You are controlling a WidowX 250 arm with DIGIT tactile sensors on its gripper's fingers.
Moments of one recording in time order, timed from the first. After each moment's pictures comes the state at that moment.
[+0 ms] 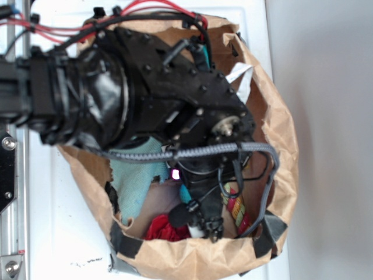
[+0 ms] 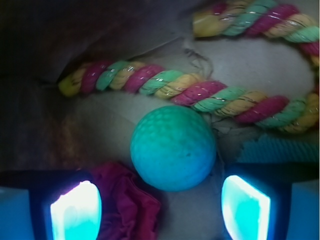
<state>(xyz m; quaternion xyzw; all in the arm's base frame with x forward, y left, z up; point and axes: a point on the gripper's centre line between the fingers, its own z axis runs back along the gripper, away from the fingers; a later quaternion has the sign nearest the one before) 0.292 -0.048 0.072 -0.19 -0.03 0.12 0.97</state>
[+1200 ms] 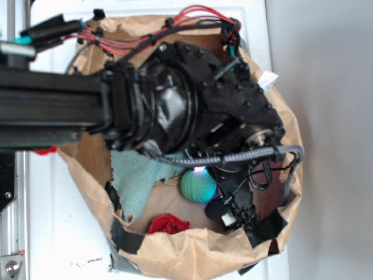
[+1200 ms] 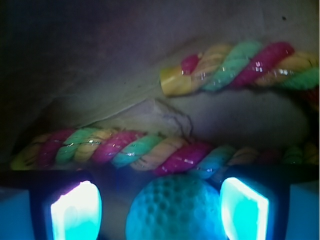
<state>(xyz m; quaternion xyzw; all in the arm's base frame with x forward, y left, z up) 0.322 -0.033 0.045 -0.14 -0.05 0.16 0.98</state>
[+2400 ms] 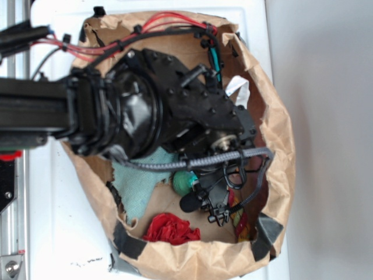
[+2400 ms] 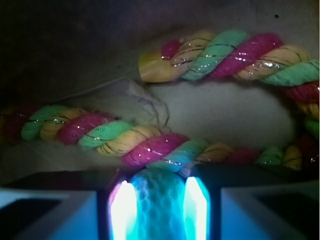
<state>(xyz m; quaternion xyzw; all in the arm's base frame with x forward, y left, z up) 0.312 -0.026 0.037 -0.13 -0.08 0.11 0.98</state>
